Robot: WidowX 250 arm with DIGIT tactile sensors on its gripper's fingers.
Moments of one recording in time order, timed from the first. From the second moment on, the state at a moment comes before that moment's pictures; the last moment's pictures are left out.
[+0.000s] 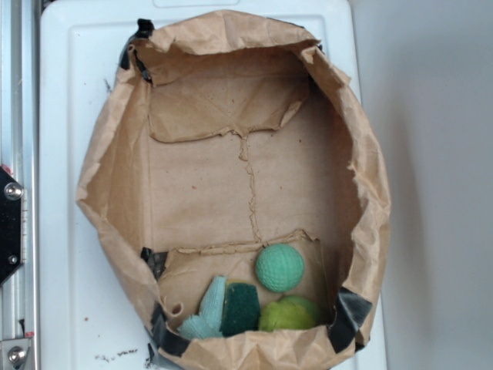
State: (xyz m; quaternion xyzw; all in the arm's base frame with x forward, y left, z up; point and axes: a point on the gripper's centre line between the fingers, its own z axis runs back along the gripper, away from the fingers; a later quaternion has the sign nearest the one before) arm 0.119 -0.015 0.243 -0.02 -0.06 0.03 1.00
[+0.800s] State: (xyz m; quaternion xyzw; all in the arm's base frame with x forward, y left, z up) arm 0.197 -0.024 0.210 -0.06 -0.14 0.09 0.98
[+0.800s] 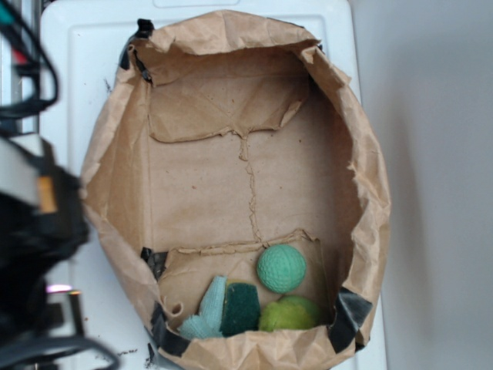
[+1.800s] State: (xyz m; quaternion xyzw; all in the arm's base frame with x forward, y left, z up) arm 0.302 -0.009 0.117 -0.01 -0.12 0.30 0.95
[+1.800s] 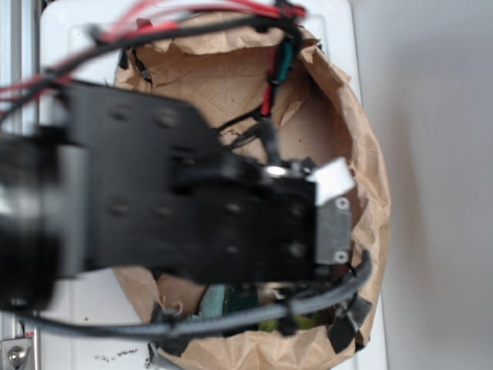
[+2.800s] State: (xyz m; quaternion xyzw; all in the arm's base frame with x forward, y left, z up) arm 0.315 -0.050 0.061 -0.01 -0.07 0.29 0.95
